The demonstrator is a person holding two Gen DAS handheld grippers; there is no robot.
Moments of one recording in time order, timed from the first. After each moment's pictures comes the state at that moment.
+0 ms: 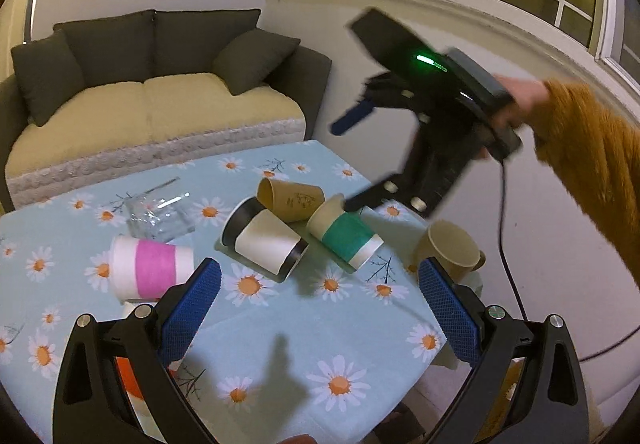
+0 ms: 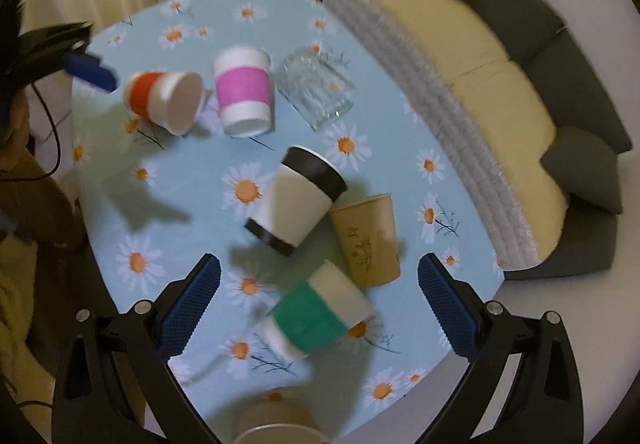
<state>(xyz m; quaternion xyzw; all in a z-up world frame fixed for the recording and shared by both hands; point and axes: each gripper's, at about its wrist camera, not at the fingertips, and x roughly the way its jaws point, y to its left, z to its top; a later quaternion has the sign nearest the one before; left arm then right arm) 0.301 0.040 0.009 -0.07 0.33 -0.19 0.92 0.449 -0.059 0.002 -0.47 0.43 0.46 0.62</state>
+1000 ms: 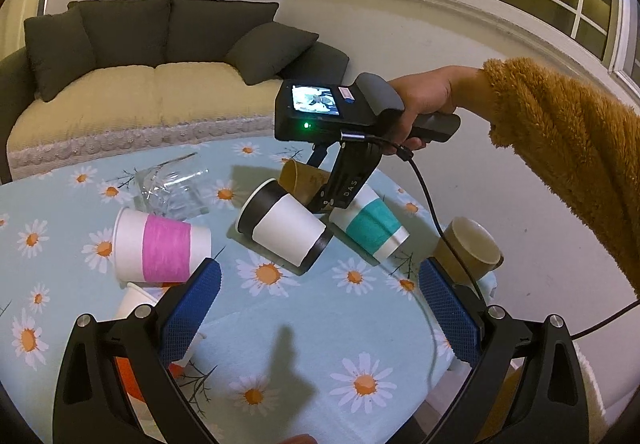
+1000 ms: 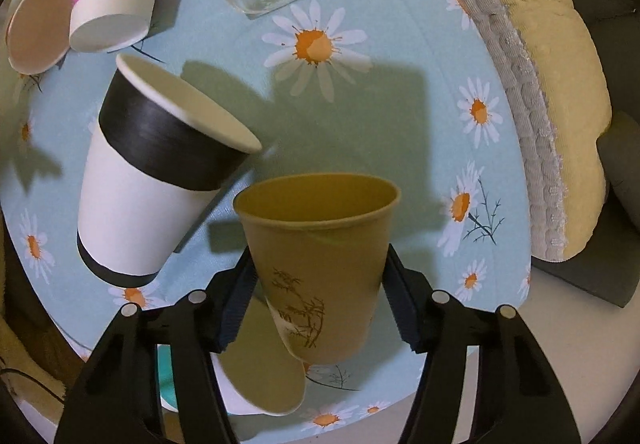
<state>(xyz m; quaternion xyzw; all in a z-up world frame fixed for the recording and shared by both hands) 0.305 0.065 -0.019 -0.10 0.33 -0.18 0.92 0.536 -0.017 -0.114 -0.55 0.51 0.40 0.52</state>
